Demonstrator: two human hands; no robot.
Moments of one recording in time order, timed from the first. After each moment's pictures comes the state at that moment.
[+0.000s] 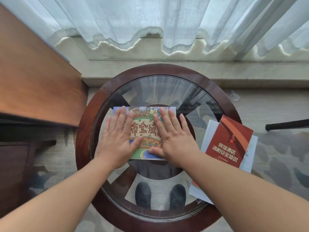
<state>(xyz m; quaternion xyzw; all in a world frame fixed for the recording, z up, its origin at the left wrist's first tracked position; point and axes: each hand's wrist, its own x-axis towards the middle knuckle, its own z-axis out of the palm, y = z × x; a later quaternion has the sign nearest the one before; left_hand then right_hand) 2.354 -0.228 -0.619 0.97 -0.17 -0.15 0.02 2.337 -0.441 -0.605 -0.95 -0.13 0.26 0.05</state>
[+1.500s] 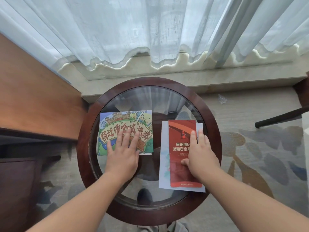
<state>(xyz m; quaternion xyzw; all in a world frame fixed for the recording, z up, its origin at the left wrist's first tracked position) 2.300 -0.275 -0.589 0.97 -0.14 -0.21 -0.01 2.257 -0.517 -0.555 -0.93 0.18 0.29 0.15</state>
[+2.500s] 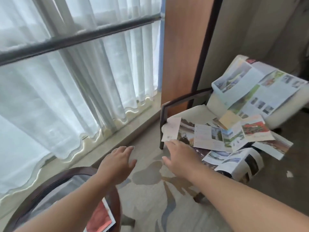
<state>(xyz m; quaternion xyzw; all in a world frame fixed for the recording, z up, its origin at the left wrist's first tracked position) 2.198 -0.597 -0.288 0.84 -0.52 -0.14 0.04 2.010 -0.731 -0.255 -0.92 0.35 0.04 0.17</state>
